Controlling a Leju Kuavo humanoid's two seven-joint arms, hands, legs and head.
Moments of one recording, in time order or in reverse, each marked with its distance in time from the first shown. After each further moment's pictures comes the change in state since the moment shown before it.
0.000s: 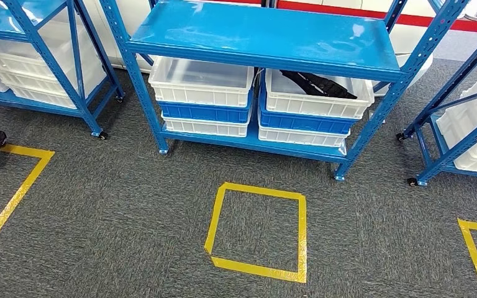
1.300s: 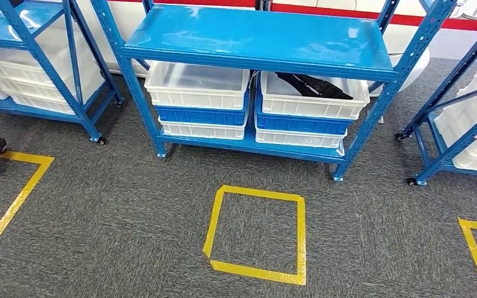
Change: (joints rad) left arm 0.000 0.003 0.000 0.000 -0.008 0.030 0.000; right arm -0.005 0.001 -0.030 0.000 -0.029 0.005 0.005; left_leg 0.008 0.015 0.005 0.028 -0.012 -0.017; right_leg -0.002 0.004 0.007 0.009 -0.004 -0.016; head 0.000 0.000
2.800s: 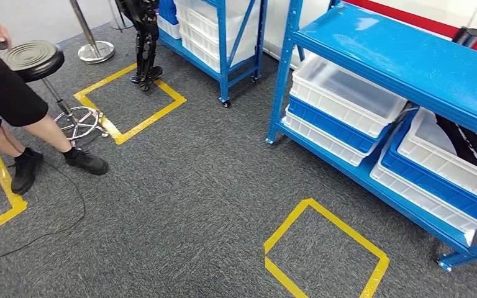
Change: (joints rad) left arm 0.004 0.000 0.001 0.000 -0.005 -0.005 0.002; right arm -0.005 -0.003 -0.021 0.000 -0.044 0.004 0.068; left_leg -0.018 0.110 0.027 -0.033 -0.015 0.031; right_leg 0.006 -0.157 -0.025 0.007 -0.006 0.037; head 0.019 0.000
